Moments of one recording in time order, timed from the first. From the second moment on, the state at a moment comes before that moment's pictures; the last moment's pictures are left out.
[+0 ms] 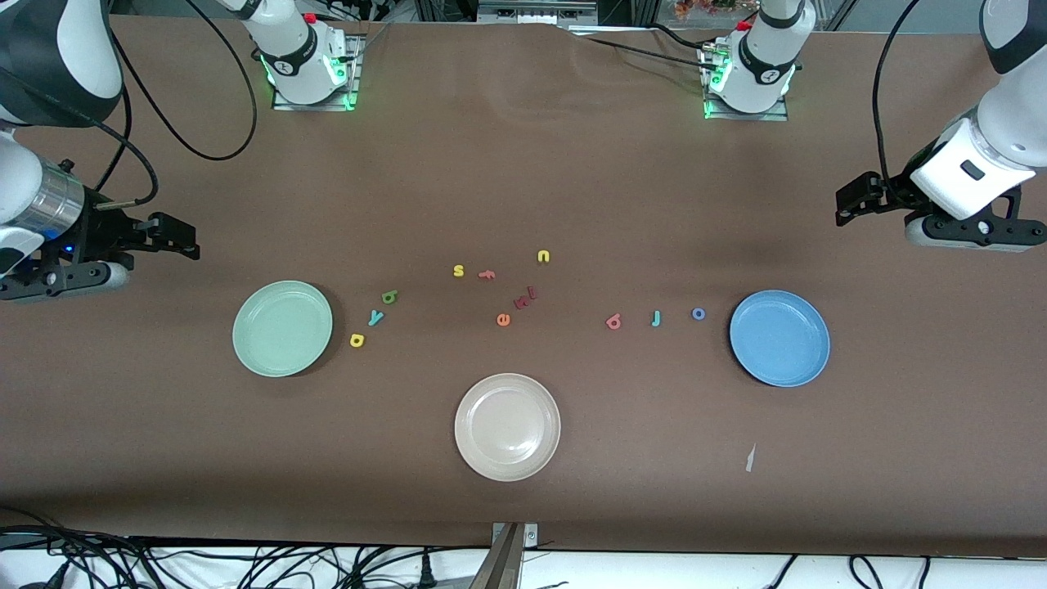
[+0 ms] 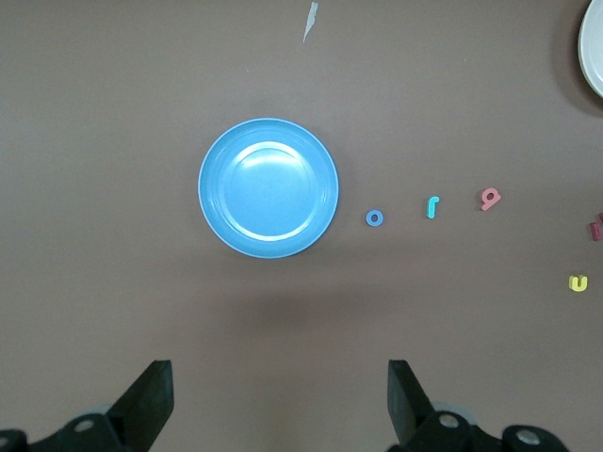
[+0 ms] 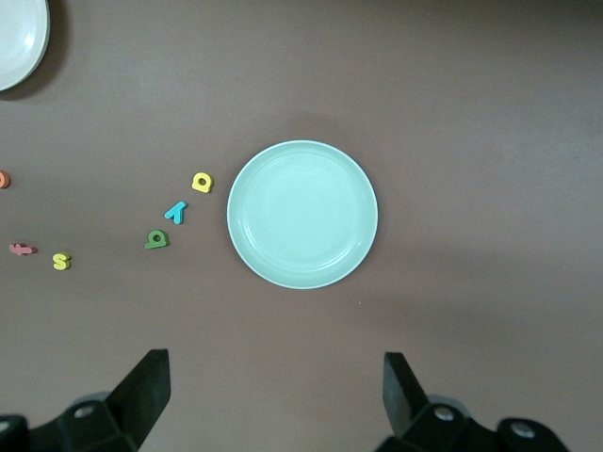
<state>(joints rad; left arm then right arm) -0.01 0.02 -0.07 -1.67 -0.01 1.64 -0.03 0.11 0.19 -0.07 -1.54 0.04 1.69 -0.13</state>
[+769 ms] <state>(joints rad) -0.01 0.04 -0.08 -1.67 -0.02 1.62 -0.01 0.10 0.18 -0.07 -1.54 0.04 1.68 -0.13</state>
